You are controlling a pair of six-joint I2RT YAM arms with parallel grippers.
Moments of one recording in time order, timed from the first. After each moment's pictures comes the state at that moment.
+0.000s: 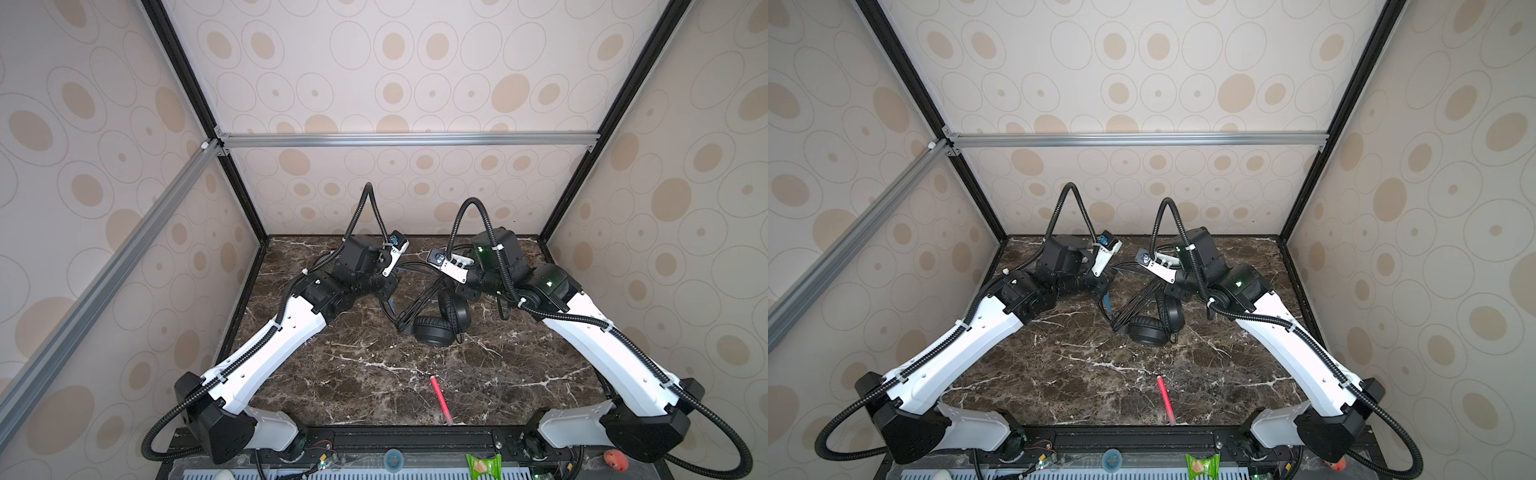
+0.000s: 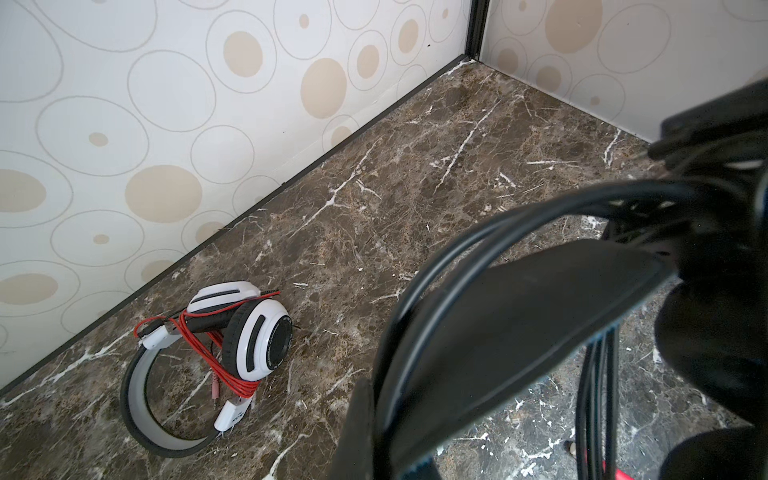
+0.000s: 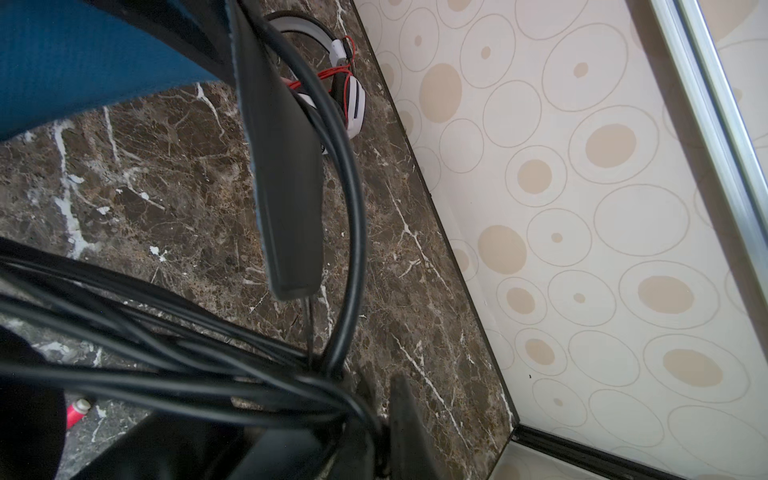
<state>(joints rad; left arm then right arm) -0.69 1.37 1.46 -0.67 -0.04 0.12 0.68 1.34 1.59 -0.89 0.16 -0.67</state>
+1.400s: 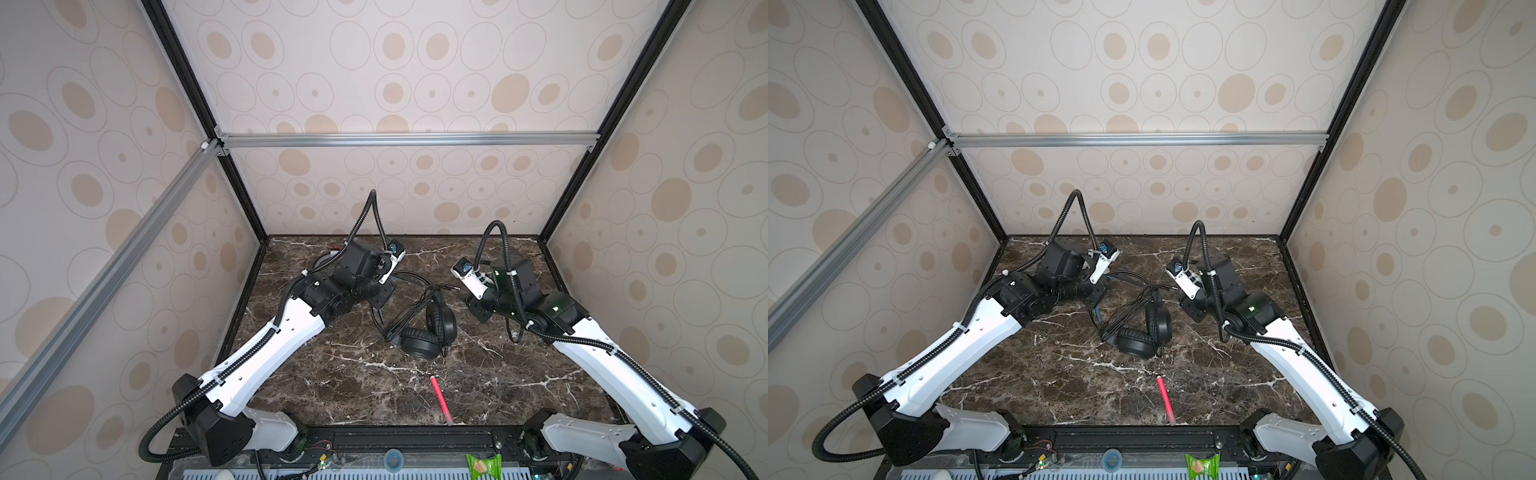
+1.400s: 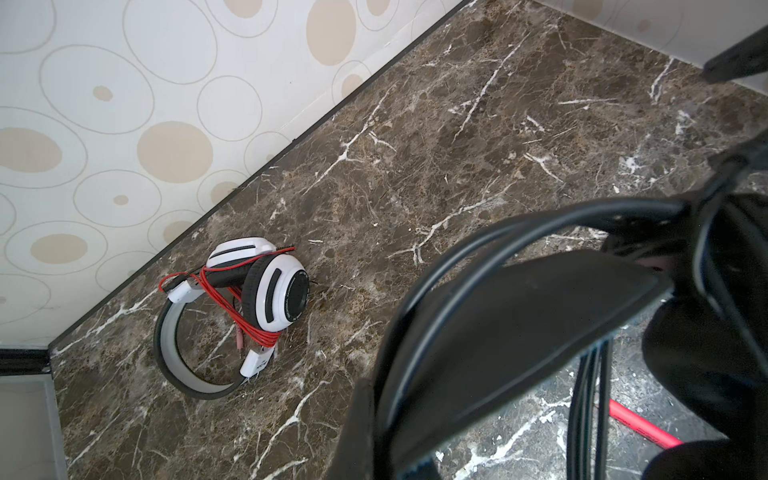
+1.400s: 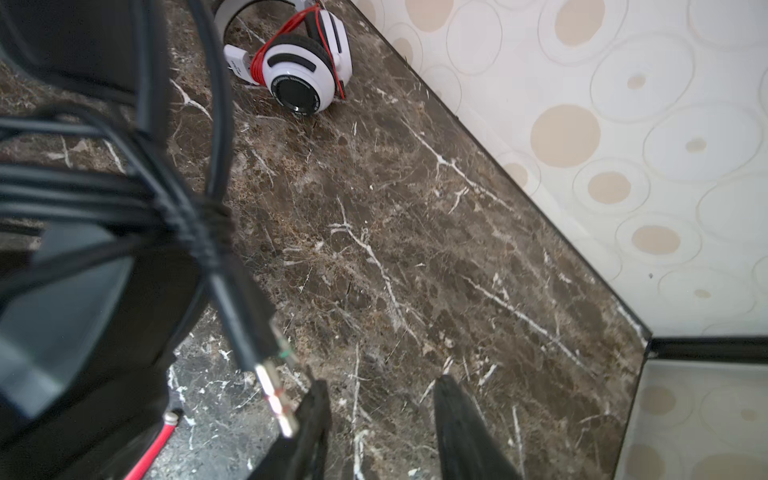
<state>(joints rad) -0.70 1.35 1.45 -0.79 -0.12 0.13 0.54 1.14 1.19 -0.74 0.07 -0.35</state>
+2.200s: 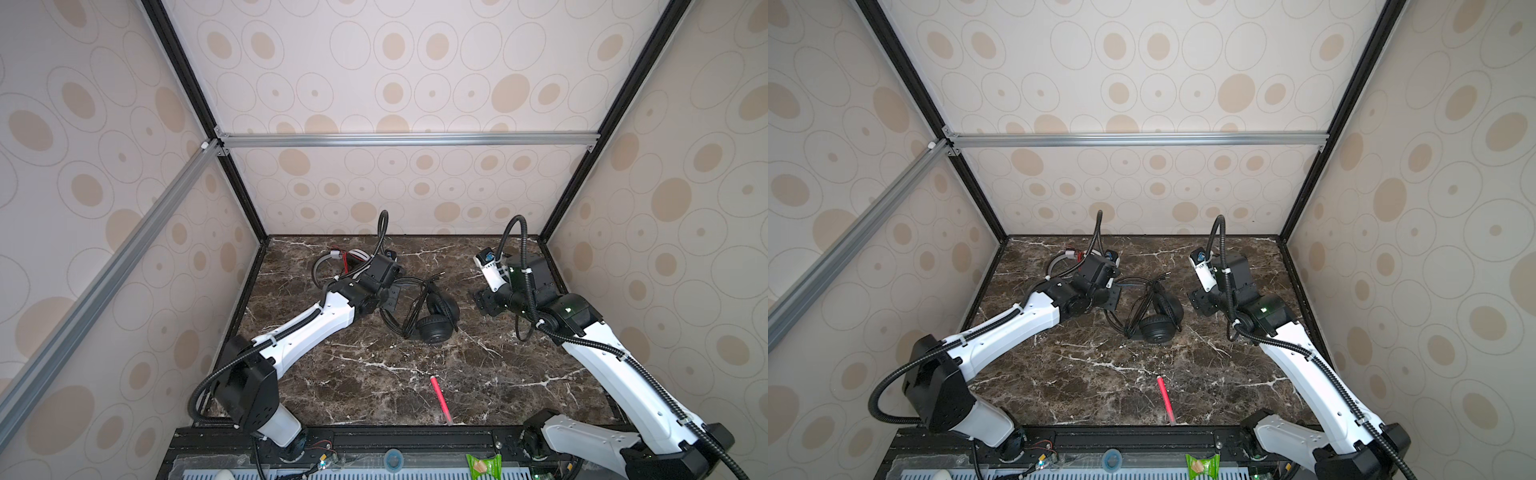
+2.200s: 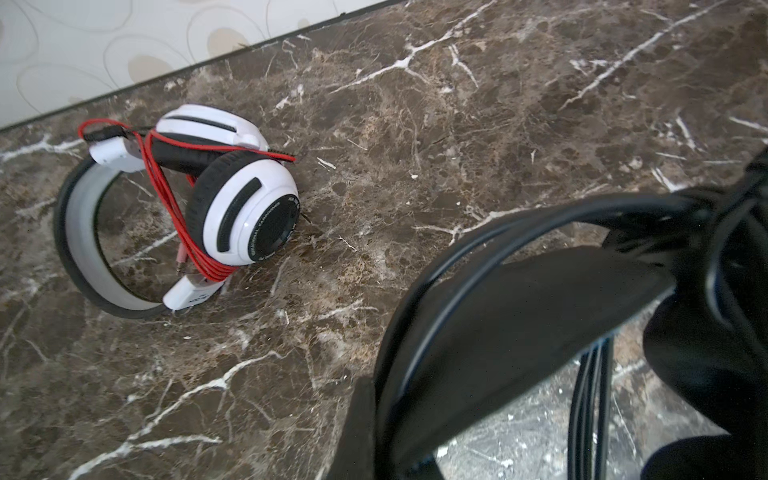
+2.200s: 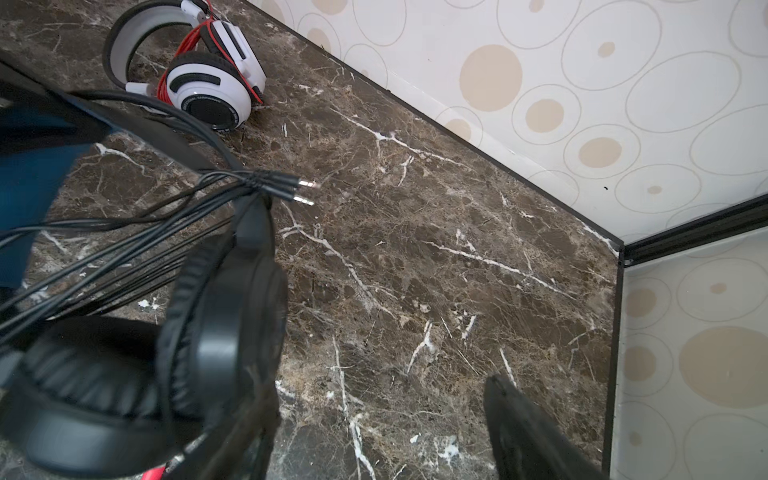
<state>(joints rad) -0.67 1.59 1.30 -0.56 -0.26 -0.28 0.46 1.11 1.20 -0.75 0.13 -0.19</state>
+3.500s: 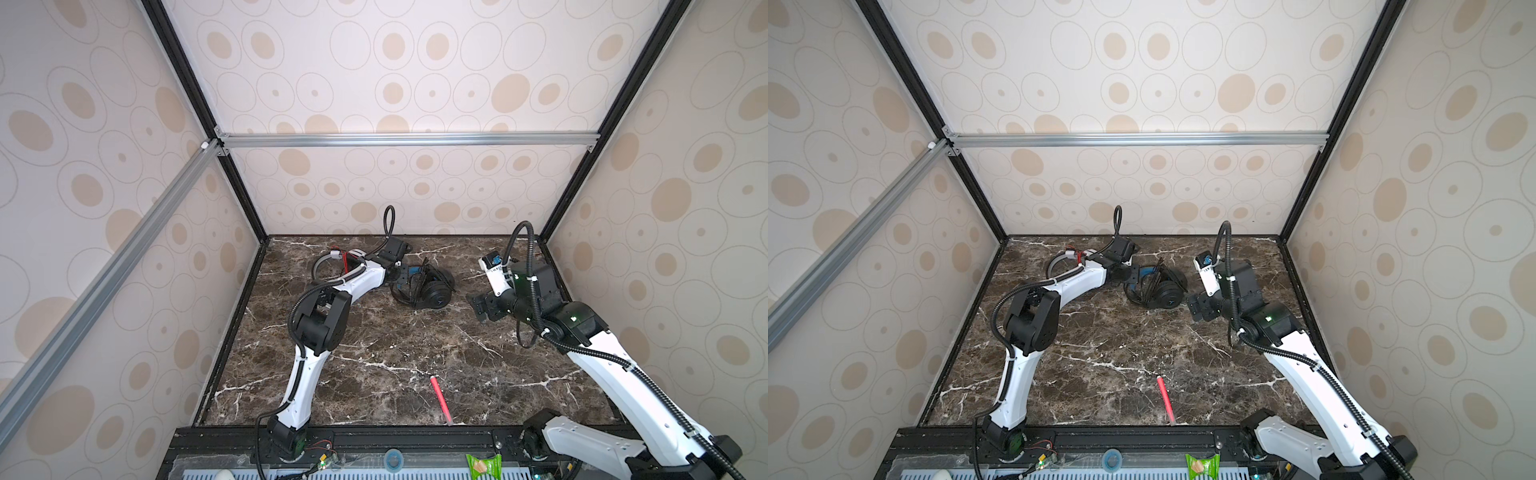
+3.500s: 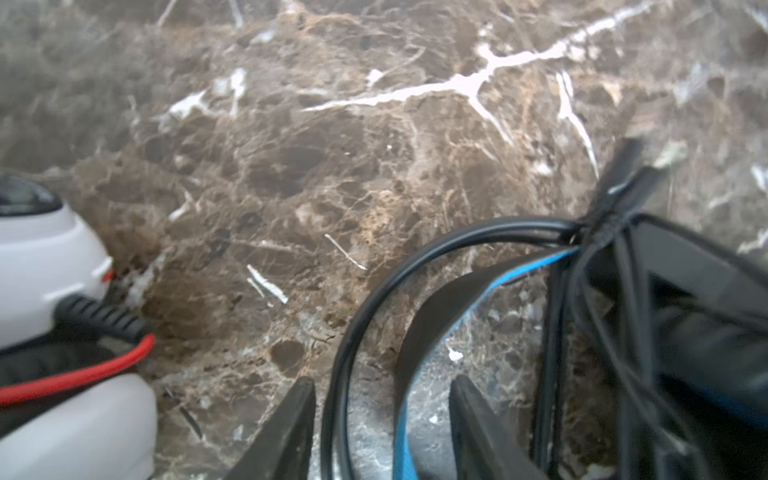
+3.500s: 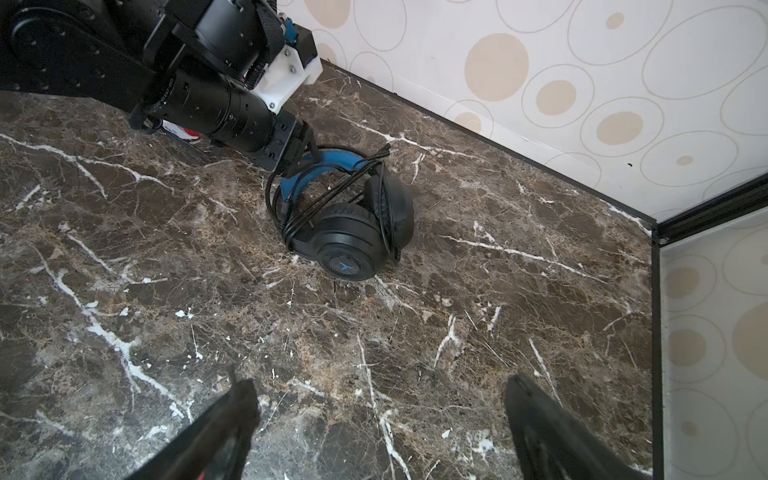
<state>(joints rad) -0.51 2.27 1.82 -0.47 -0.11 -0.36 0.46 1.05 1.14 -0.74 0.10 -0.09</state>
